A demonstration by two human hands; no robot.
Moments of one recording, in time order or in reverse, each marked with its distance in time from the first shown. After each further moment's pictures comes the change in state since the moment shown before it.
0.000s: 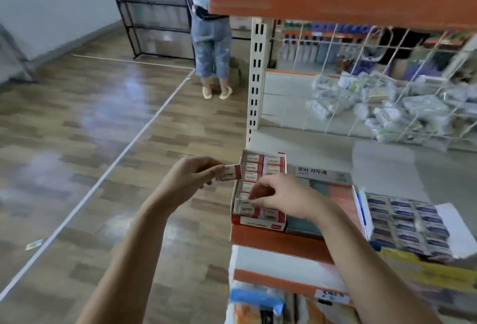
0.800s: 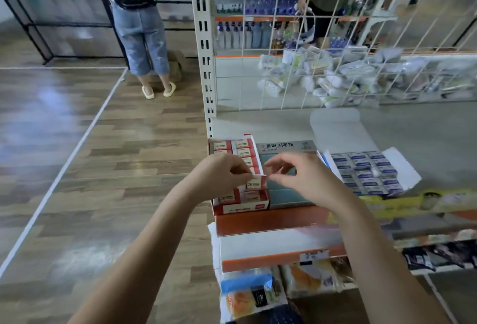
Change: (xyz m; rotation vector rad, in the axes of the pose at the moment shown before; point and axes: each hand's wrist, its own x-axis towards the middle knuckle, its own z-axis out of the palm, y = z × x) left_hand 0.025 0.036 0.058 0.398 -0.460 0.223; right_hand -0.055 0.022 0.006 0.075 0.481 0.164
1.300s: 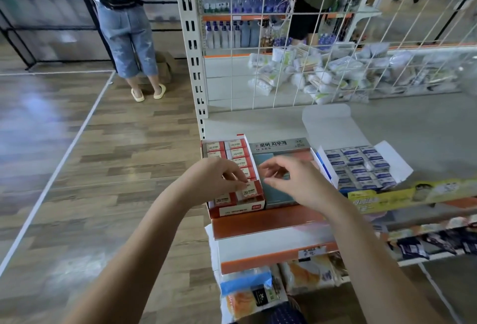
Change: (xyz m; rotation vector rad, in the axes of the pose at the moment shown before) left_hand 0.000 -0.005 -0.004 0.013 -0.113 0.014; right_hand -0.001 0.009 0.012 -0.001 0.030 0.033
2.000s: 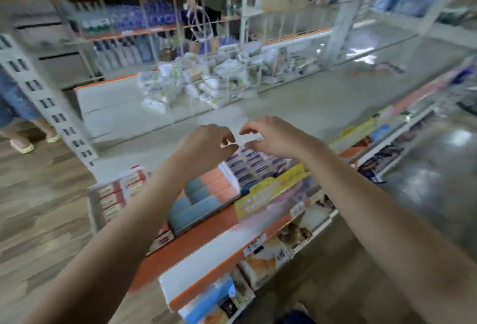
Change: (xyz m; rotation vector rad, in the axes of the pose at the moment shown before) left_hand 0.122 0.141 0.029 0.312 0.077 0.366; right_hand -0.019 0.074 -0.133 -0.379 0.156 0.131
